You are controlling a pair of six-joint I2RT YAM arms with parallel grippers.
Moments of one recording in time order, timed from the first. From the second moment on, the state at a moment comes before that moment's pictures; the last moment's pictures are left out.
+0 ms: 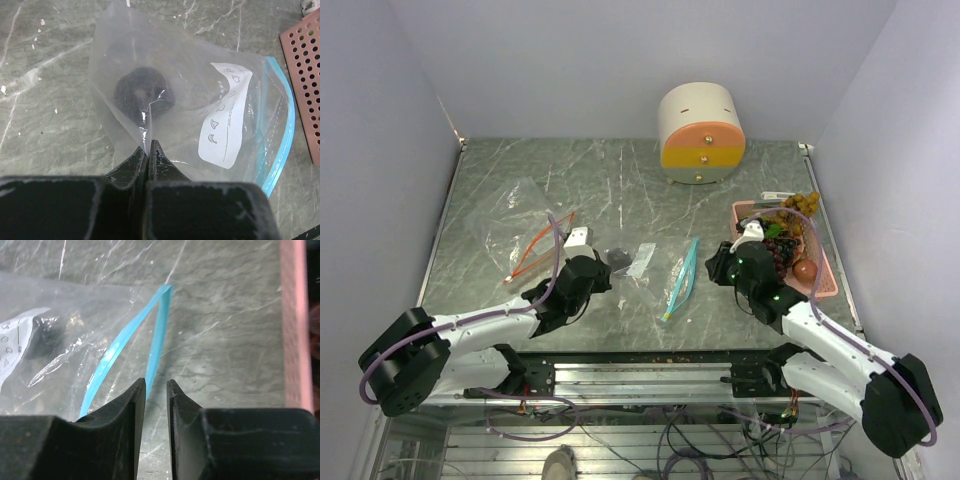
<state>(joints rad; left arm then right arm) -0.87 1.14 0.42 0.25 -0.45 -0.72 0.50 0.91 0.41 -0.01 0.18 0.45</state>
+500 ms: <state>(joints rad) -0.87 1.17 0.42 0.25 -0.45 -0.75 0.57 1.25 0.31 0.39 -0.04 0.54</state>
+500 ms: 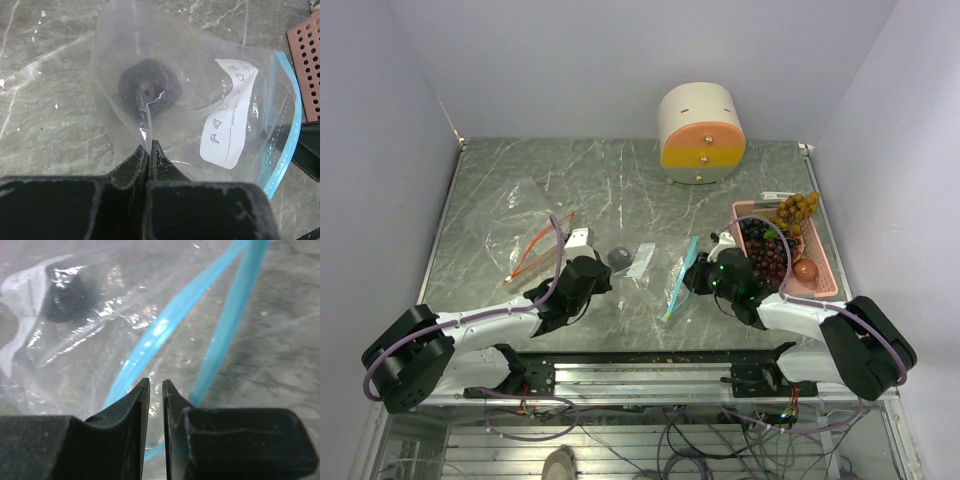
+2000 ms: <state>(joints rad) -1.01 1.08 0.49 0.20 -0.51 -0.59 0.67 1.56 0.29 0.98 -0.13 0.54</state>
